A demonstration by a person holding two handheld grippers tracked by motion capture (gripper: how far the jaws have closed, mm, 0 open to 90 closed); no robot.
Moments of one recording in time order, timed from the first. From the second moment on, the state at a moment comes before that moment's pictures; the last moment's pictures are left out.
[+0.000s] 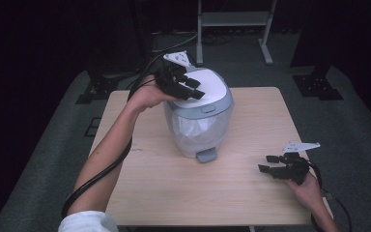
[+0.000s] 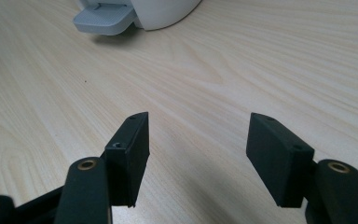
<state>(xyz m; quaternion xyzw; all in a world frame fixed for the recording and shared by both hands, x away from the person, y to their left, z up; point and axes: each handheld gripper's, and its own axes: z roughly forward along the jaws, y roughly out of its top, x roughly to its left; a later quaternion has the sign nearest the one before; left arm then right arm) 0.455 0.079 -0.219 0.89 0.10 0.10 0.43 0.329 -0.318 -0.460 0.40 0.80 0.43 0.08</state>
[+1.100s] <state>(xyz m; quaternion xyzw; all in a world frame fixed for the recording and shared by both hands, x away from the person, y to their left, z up) 0.419 0.147 -0.219 0.88 0.13 0.12 0.44 0.326 -0.321 -0.458 0.41 0.80 0.43 0.10</state>
